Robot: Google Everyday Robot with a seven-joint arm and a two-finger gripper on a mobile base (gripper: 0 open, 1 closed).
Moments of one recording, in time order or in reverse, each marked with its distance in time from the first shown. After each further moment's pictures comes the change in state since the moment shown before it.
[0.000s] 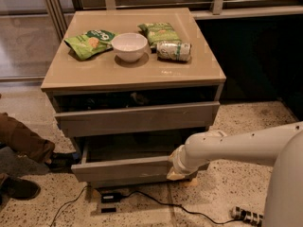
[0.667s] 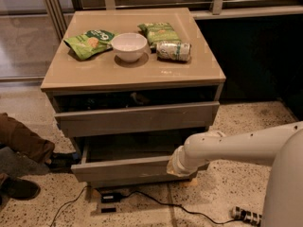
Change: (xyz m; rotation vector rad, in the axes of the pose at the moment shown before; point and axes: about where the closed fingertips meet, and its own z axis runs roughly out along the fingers) arm -0.002 0.003 0.003 -0.011 -0.003 -0.007
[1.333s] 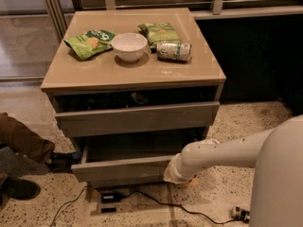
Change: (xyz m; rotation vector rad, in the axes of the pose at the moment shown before) arm 0.002 0.020 0.030 -0.029 -0.013 -0.007
